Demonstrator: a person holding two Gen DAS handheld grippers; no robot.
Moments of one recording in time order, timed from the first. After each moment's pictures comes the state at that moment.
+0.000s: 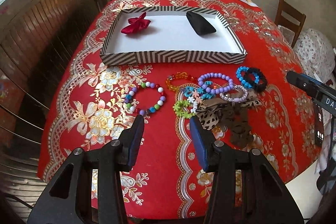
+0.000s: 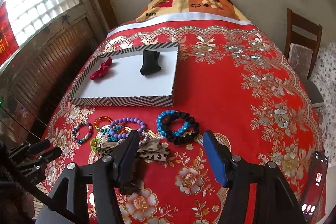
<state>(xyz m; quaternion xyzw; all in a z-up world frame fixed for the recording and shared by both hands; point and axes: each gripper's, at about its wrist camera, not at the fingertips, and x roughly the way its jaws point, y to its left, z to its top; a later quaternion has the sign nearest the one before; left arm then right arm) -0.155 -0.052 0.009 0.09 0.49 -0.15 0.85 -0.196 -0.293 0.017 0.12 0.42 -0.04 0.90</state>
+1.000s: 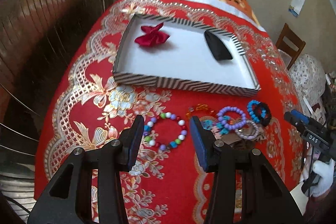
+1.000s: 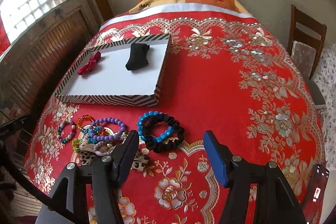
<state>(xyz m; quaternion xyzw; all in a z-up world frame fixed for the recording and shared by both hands) -0.077 -0.001 0.010 0.00 0.50 -0.17 0.85 -0.167 -0.322 -0.012 0.11 0.45 -0.03 0.89</state>
